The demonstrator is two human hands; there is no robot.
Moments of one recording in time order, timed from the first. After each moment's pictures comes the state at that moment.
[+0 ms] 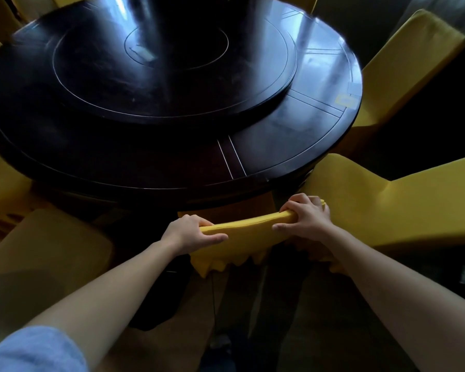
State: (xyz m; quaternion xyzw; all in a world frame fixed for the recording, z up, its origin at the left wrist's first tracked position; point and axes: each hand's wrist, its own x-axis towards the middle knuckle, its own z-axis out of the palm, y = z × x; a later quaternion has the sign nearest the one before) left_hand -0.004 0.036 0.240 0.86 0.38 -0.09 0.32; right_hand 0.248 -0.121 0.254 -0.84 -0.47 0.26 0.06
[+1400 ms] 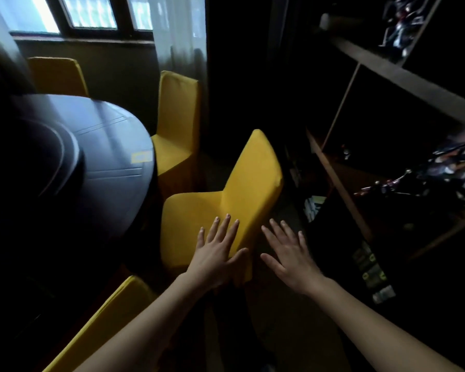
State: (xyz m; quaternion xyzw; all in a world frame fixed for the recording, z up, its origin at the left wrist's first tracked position) left_hand 0.307 -0.230 0.312 0.98 -0.06 -0.10 0.16; right_hand 0.336 -0.435 0.298 -0.96 -0.22 0.09 0.13
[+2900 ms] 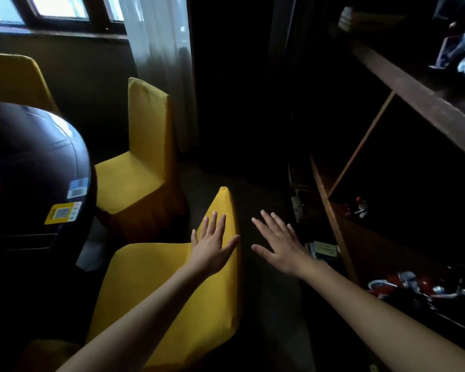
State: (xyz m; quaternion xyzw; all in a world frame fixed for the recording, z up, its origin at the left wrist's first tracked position) left_hand 0.754 -0.330 0.273 0.96 0.07 -0.10 0.27; right_hand 0.799 -0.522 0.290 -0.94 -0.27 0.15 0.14
